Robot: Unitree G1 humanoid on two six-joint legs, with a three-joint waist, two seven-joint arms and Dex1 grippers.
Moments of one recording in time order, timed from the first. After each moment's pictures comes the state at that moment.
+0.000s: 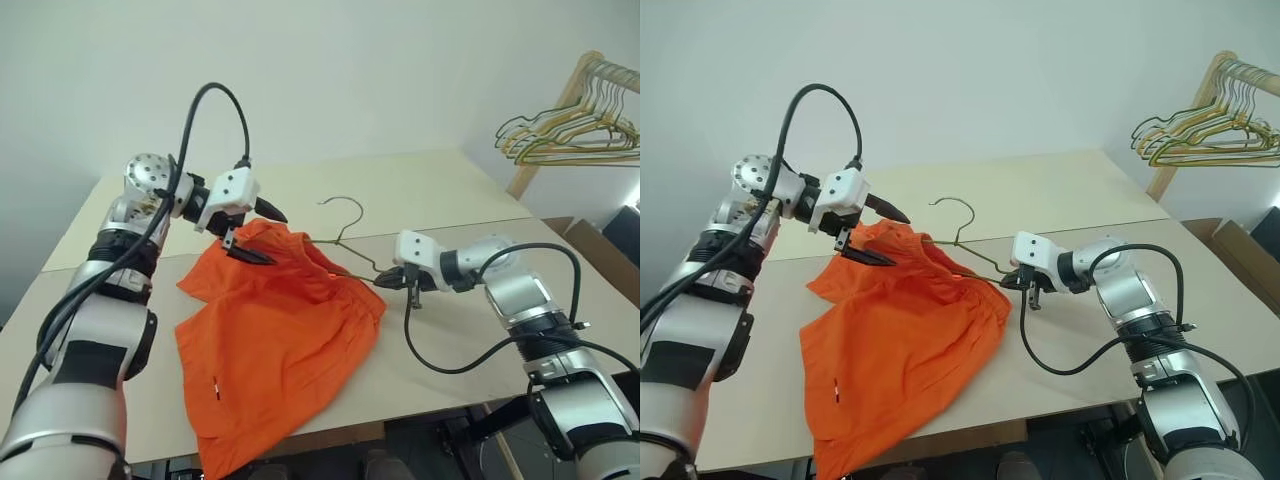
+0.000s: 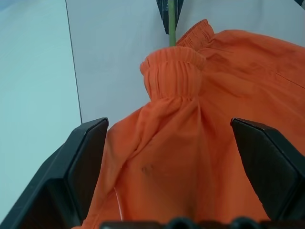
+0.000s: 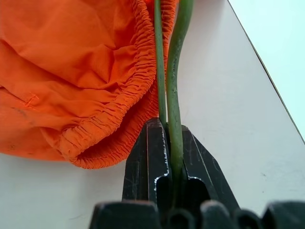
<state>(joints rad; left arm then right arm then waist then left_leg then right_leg) -1.17 0.63 -0.35 0.94 -0.16 -0.24 -1.61 -0.69 -0.62 0.27 0.29 -0.03 0.21 1.21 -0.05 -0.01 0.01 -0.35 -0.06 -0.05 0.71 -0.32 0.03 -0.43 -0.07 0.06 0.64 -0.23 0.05</state>
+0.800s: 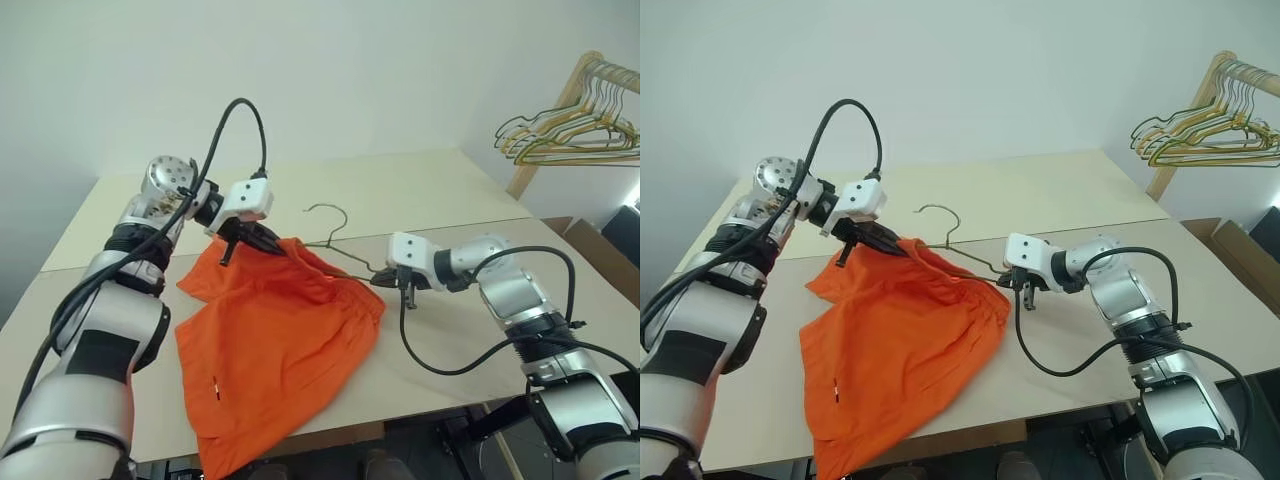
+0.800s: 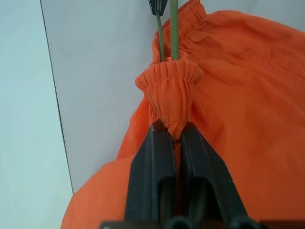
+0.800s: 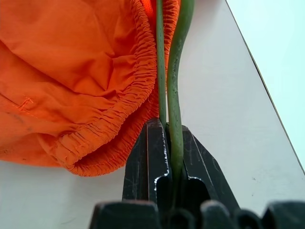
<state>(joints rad) -1.22 0.59 -0.45 1.04 -0.11 -0.26 -1.61 -0.69 -0.62 0.30 0.24 -0.06 0.22 1.18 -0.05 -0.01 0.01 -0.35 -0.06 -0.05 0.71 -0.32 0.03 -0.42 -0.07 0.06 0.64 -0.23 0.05</state>
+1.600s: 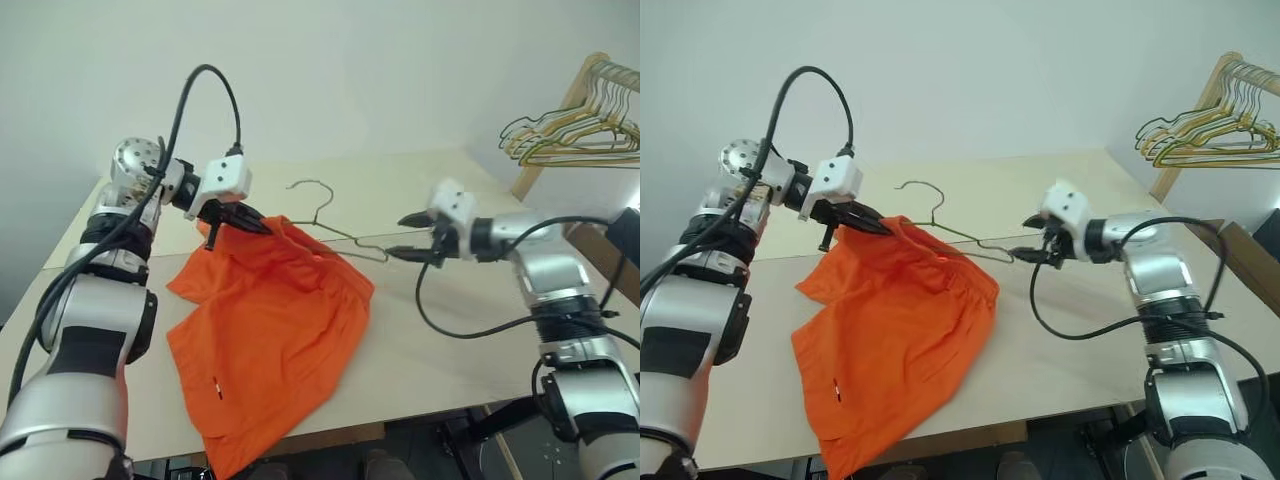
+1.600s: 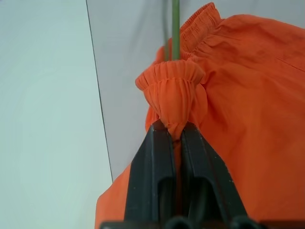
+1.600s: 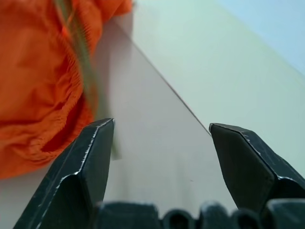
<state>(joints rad) -1.25 0.64 -0.27 1.08 -0.03 -0.32 -1.61 -0.75 -0.68 0.02 0.31 0.19 0.38 1.12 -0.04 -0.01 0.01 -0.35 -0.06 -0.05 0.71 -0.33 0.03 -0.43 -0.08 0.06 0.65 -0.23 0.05</state>
